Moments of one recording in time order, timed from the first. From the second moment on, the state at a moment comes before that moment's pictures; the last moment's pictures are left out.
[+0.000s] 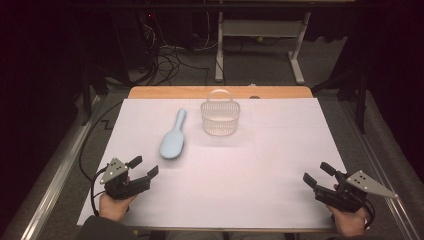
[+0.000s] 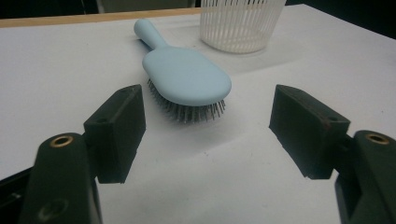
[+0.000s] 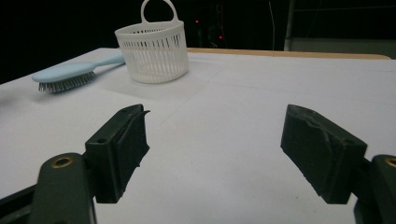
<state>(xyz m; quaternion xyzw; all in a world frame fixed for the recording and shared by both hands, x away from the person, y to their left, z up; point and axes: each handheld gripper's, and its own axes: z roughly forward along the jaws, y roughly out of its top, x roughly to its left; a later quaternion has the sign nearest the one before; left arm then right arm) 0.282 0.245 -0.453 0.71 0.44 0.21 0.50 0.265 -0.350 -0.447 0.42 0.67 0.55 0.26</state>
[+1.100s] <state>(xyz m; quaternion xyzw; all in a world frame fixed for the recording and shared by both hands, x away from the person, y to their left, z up) 0.282 0.249 -0.450 0.71 0.45 0.20 0.51 0.268 -0.346 -0.448 0.41 0.69 0.54 0.26</state>
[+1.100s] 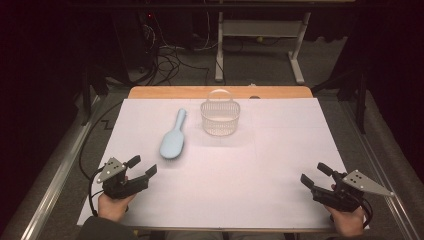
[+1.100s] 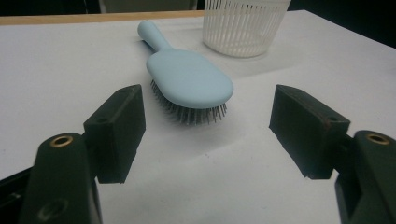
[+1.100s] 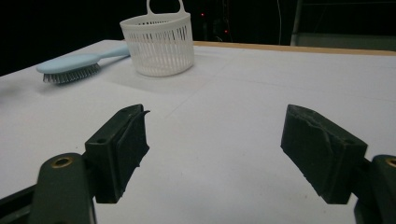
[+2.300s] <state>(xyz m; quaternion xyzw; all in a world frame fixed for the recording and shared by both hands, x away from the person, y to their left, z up) 0.292 0.222 -0.436 0.72 0.41 0.20 0.53 0.269 -0.344 -0.449 0.41 0.69 0.54 0.25</state>
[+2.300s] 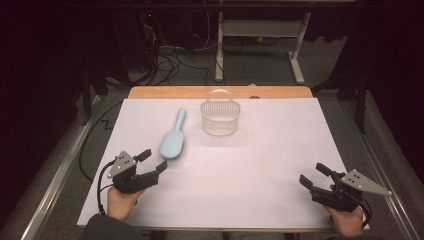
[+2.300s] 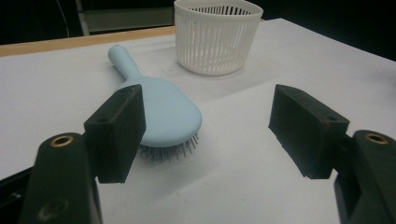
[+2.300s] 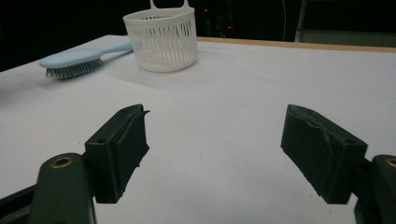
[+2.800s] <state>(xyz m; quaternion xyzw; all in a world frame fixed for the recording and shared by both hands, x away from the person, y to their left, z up) 0.301 0.210 -0.433 0.73 0.40 0.19 0.53 0.268 -0.344 -0.449 0.41 0.69 0.54 0.25</state>
